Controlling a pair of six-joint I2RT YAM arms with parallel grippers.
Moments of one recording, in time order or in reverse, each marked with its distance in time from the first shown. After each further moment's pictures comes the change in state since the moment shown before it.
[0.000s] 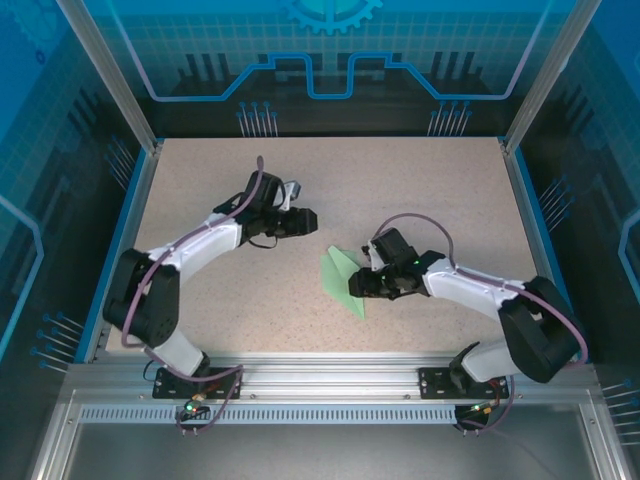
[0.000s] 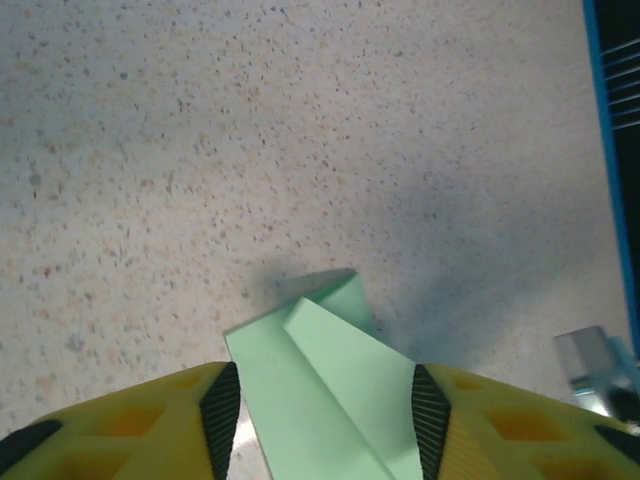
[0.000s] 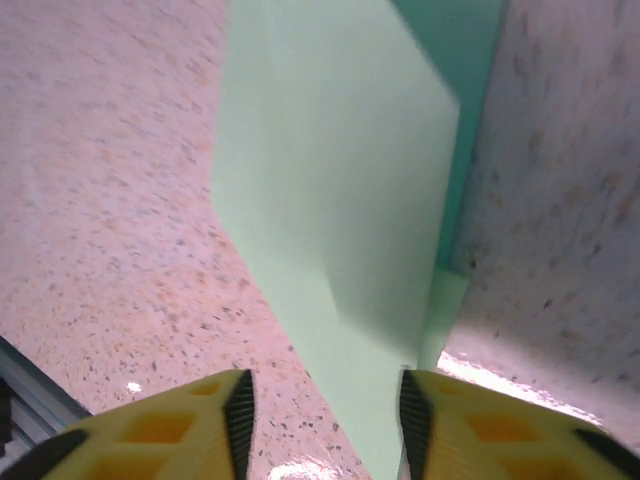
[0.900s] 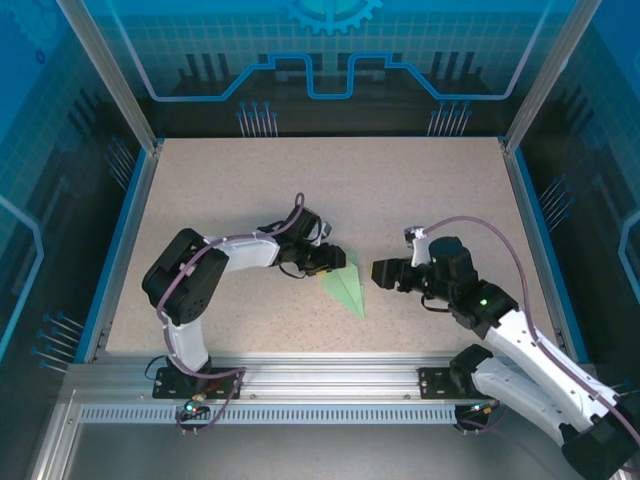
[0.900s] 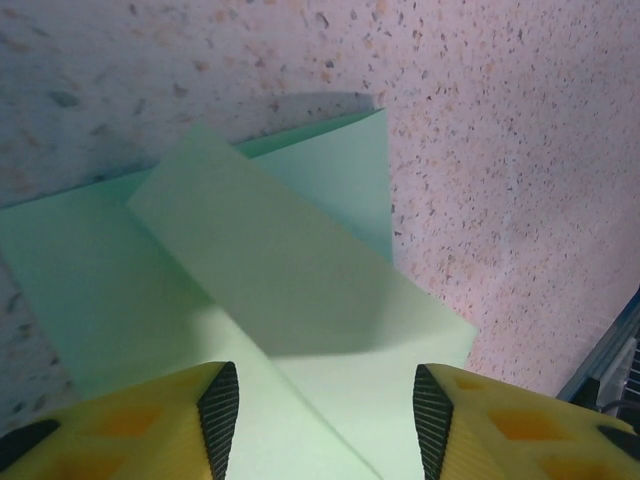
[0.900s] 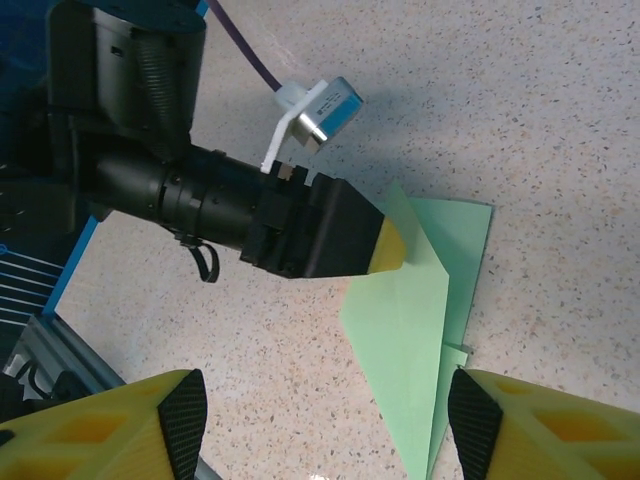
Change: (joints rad) left arm -0.201 0.266 -0.042 0.158 0.071 -0.211; right arm -0.068 -0.639 -0.116 -0.023 0.069 -0.003
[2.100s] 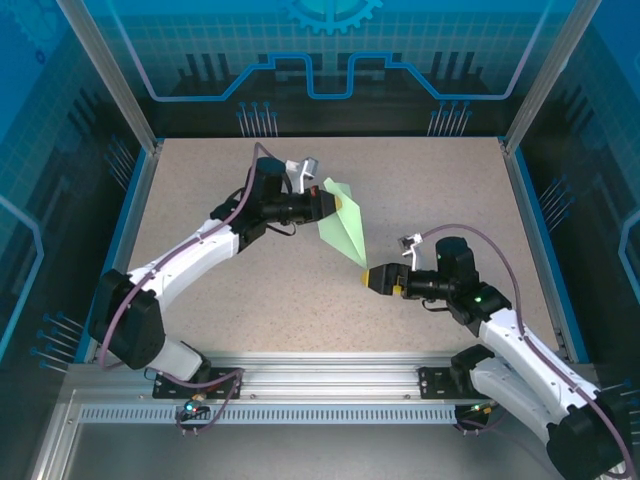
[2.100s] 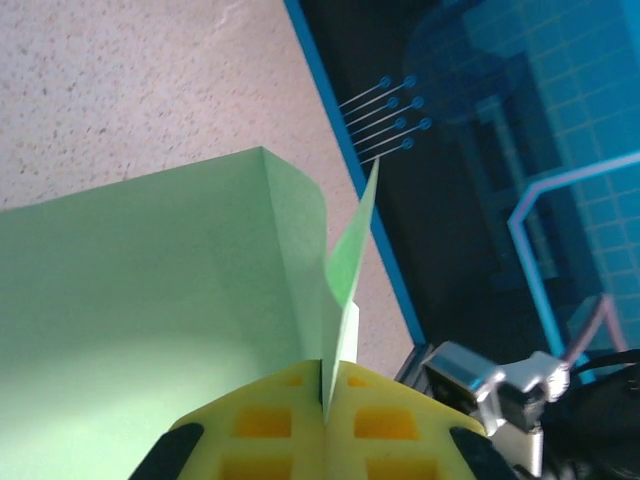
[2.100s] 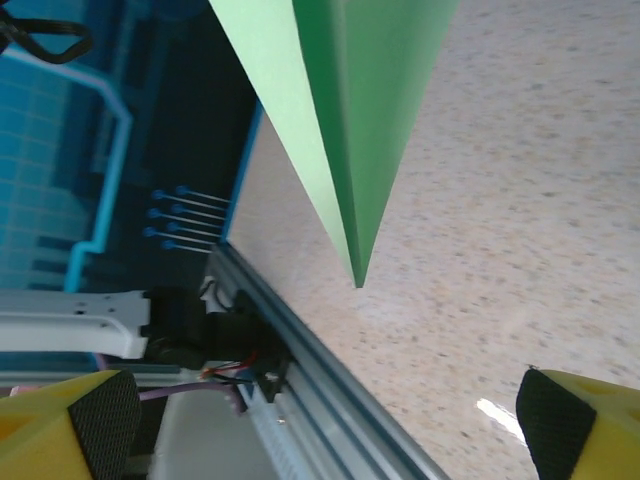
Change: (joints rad) left arm 0.085 -0.369 0.141 0.052 0.081 -0.018; right arm -0.153 0.063 -0.132 0.218 -0.530 0.188
